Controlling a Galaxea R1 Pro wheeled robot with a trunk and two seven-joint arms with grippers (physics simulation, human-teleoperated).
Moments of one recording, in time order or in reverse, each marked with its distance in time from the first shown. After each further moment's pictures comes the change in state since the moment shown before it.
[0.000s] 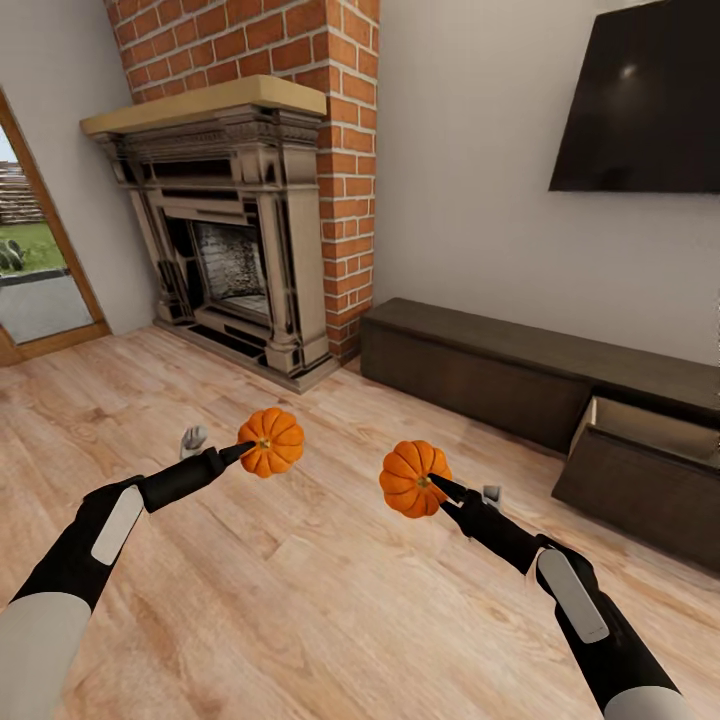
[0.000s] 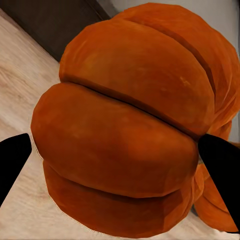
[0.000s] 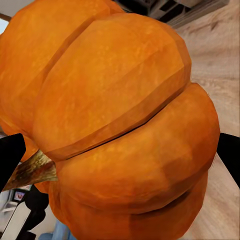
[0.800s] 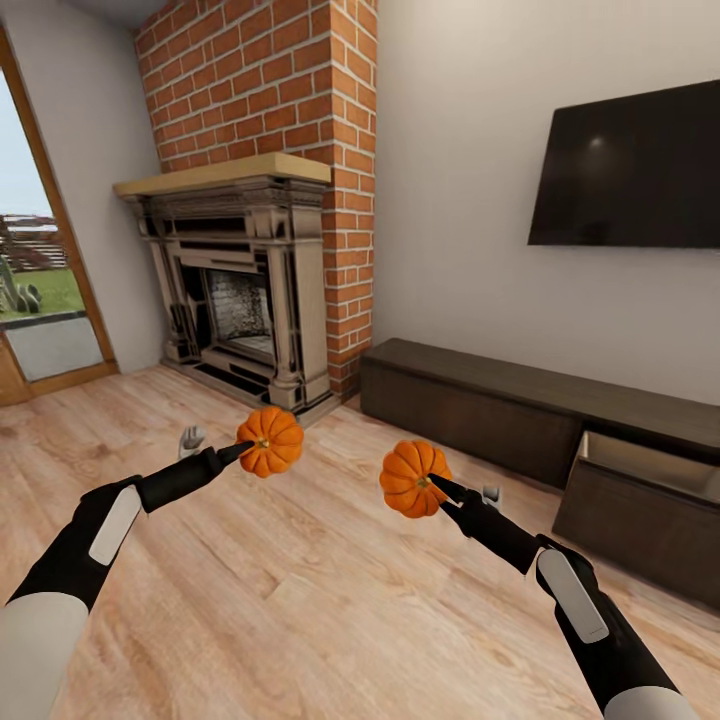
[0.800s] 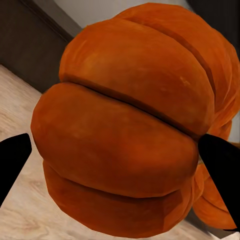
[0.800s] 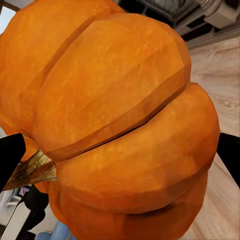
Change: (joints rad) left arm 0.000 0.007 0.000 0.001 -0.001 0.000 -0.020; right arm 0.000 0.001 0.000 0.000 0.001 0.000 0.000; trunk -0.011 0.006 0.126
